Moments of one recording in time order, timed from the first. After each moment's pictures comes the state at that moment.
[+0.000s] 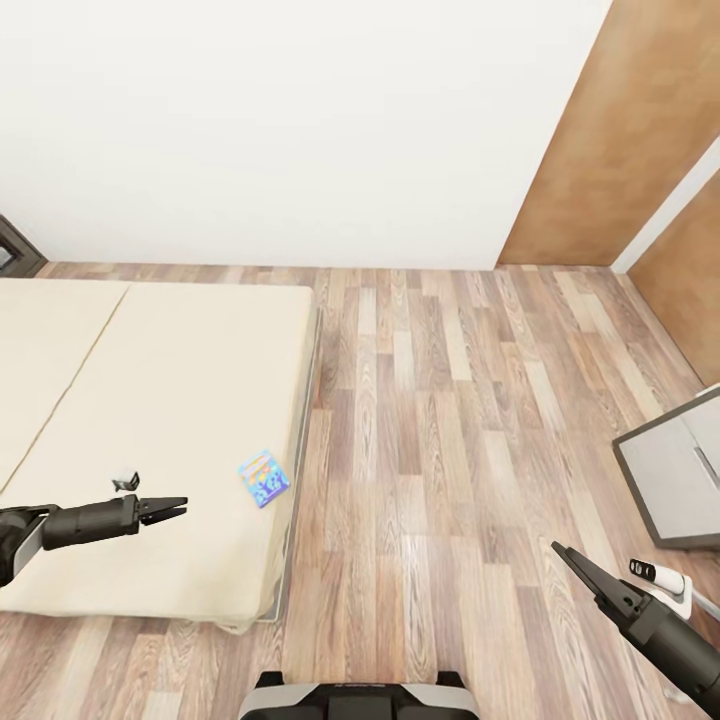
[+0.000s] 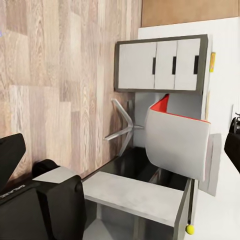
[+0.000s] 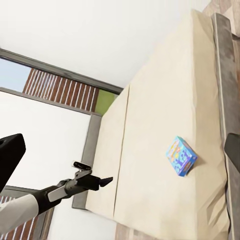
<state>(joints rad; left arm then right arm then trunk) -0.92 0.53 0.00 -0.24 0.13 0.53 -1.57 0.04 -0.16 -0.51 -1.60 -0.79 0.70 1.12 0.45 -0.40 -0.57</state>
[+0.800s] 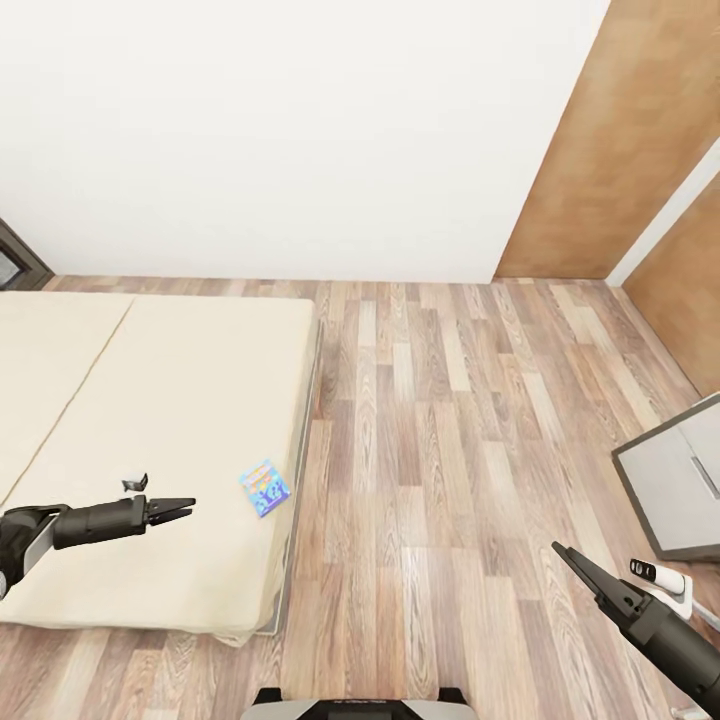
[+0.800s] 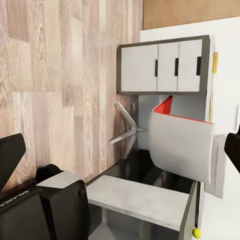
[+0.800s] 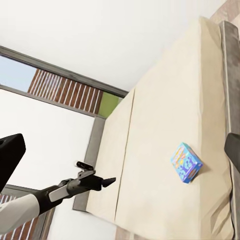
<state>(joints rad) -0.92 0.51 0.00 -0.24 0.13 0.53 -1.52 0.04 -0.16 -0.51 -1.60 -0.79 0.70 1.12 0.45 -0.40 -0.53</state>
